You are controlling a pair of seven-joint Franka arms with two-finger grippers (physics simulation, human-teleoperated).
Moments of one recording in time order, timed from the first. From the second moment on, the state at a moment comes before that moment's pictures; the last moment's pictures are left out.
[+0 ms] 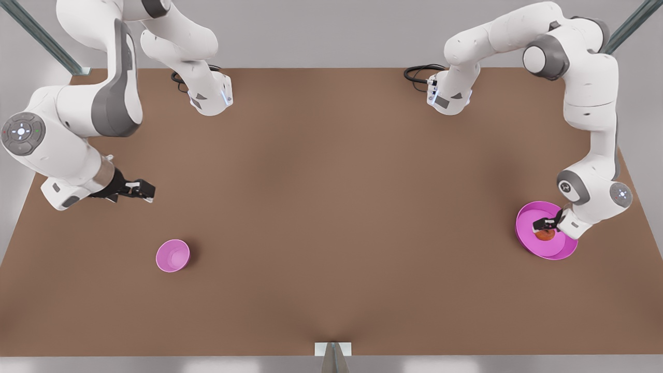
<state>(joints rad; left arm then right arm) 0.41 0.64 0.01 -1.83 -0.09 2.48 0.48 0.02 0.21 0.04 -1.42 -0.03 1.60 0.06</state>
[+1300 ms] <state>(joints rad) 0.38 0.53 -0.37 -1.79 -0.52 2.29 0.67 -0.01 0.21 0.05 -1.43 -0.02 1.58 0.06</state>
